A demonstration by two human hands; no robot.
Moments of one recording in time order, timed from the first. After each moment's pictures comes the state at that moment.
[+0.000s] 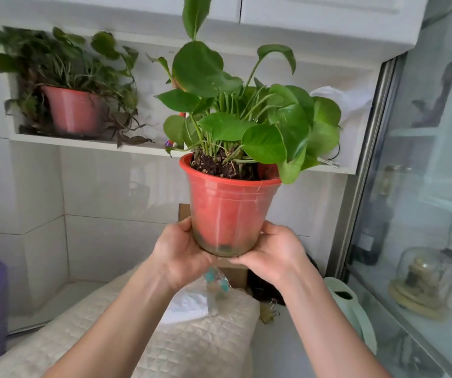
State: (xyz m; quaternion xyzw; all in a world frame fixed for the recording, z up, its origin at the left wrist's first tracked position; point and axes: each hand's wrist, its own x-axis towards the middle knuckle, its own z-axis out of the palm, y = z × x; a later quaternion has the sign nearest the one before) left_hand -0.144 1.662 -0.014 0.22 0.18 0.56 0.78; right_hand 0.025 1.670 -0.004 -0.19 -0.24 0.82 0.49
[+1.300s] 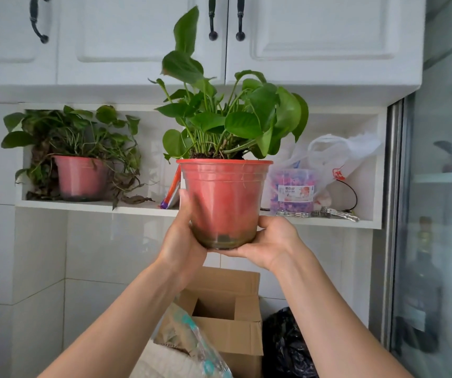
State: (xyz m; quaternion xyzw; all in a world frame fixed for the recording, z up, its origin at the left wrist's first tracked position) left_hand -0.113 1.750 0.077 0.49 0.22 0.69 0.48; right_hand 0.036 1.776 0.100 -0.16 -0.31 0.82 0.46
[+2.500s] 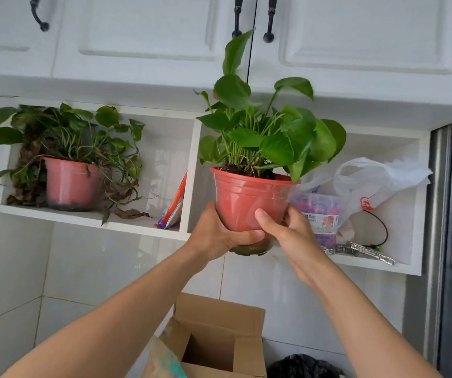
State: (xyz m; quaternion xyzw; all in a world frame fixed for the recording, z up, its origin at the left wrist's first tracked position) left_hand -0.120 1.870 0.115 0.66 0.36 0.63 0.22; right_hand 0.053 1.873 0.127 -0.29 -0.70 0.29 0.59
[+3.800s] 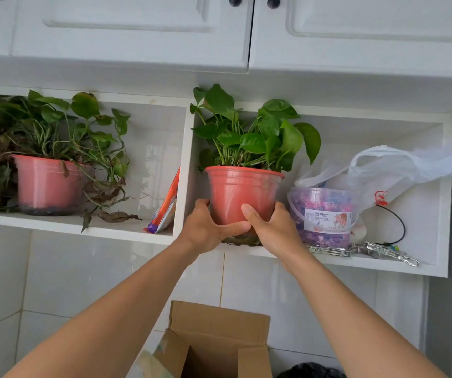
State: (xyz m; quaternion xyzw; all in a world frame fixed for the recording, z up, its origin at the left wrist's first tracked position) left_hand -0.149 1.952 0.123 0.64 0.46 0.58 0.19; right_hand 0.017 1.952 0.131 -0.43 -0.68 0.15 0.57
